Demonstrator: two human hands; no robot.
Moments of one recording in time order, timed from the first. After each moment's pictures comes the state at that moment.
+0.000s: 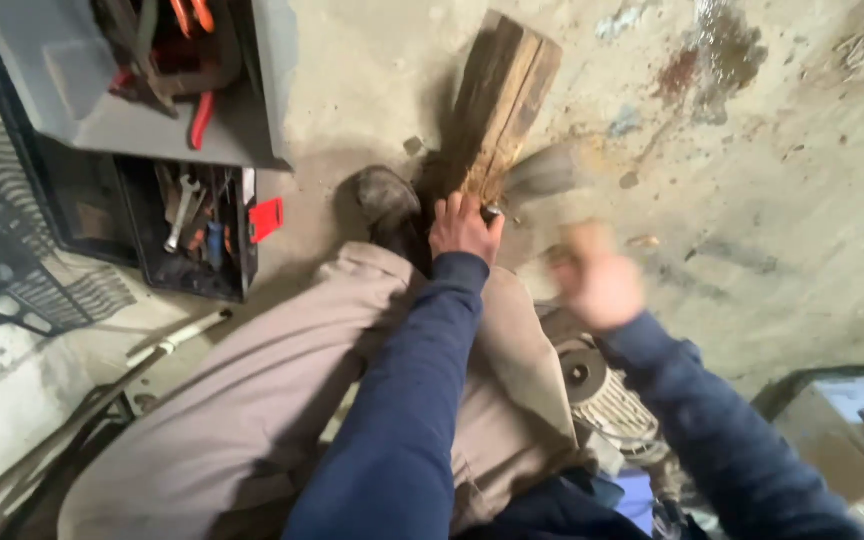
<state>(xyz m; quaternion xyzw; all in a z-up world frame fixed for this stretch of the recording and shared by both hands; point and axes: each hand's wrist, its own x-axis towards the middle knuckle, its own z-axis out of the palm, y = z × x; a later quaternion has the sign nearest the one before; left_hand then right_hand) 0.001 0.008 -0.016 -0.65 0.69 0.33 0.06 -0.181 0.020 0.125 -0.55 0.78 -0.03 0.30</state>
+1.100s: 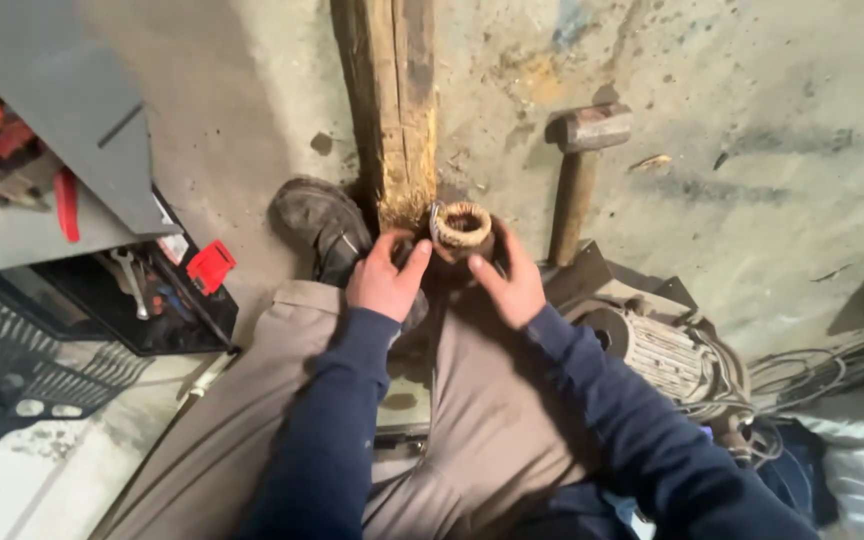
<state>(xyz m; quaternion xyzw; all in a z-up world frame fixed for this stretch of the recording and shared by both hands) 0.040 -0.016 0.036 -0.63 0.52 0.49 0.29 -0.091 0.170 0.000 -0.03 0.71 -0.37 0.60</state>
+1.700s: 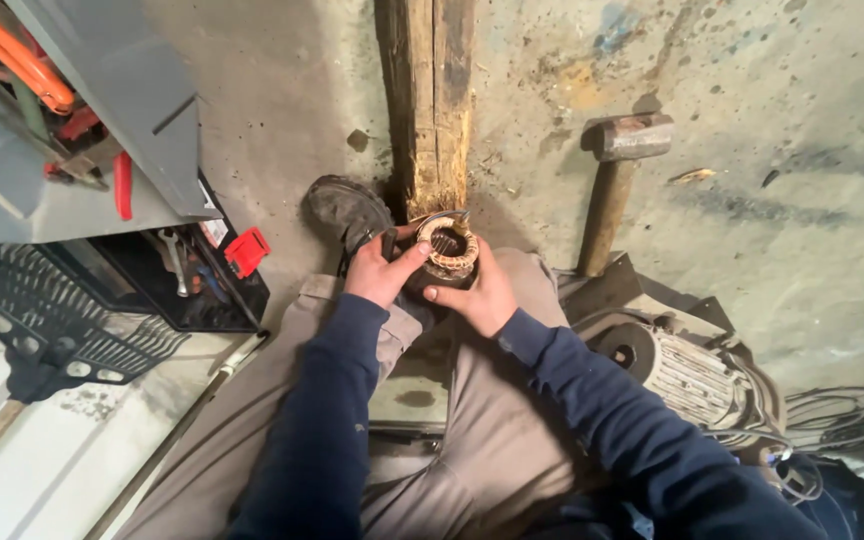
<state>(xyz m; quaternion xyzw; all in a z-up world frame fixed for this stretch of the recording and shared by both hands) 0.103 -0.008 -0.004 -0.61 0.36 0.70 0.08 -0.047 0.116 0.006 0.02 0.58 -0.44 0.68</state>
